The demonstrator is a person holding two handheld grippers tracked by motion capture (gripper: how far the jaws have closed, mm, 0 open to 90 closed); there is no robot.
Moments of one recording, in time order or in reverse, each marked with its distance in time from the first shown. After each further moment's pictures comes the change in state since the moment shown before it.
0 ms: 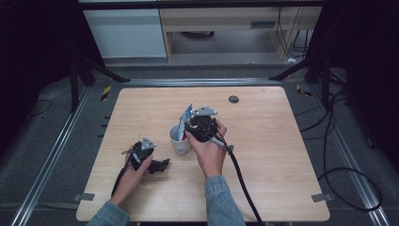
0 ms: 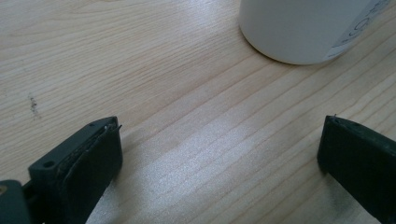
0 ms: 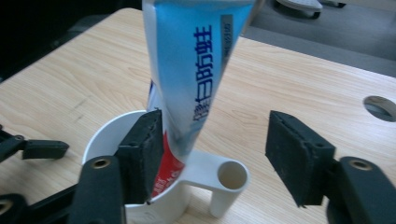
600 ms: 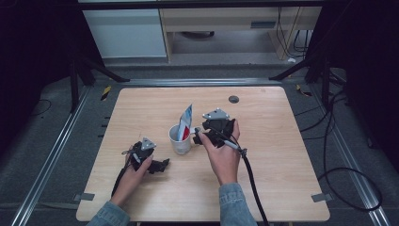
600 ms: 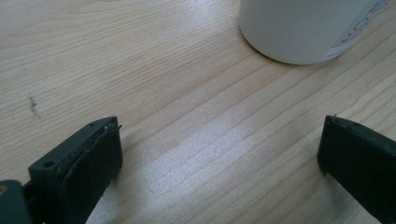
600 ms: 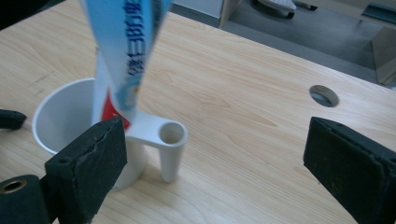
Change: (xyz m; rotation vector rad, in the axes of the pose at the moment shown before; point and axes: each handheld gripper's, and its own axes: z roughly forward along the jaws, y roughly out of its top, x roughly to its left) left arm 0.000 0.000 0.000 0.000 0.001 -0.001; right arm -0.028 -0.013 -0.029 0.027 -0.084 -0.064
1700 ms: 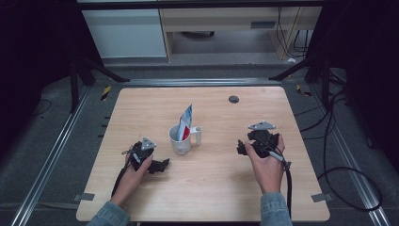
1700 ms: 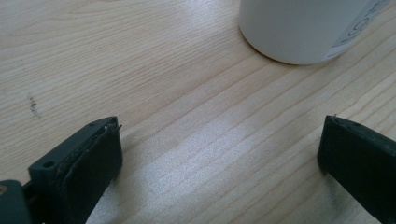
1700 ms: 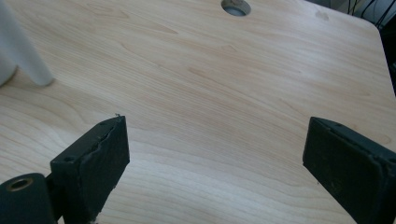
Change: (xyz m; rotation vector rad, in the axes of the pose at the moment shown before) left arm 0.000 0.000 0.000 0.002 -0.001 0.000; right arm -0.102 -0.075 -0.029 0.162 -0.125 0.071
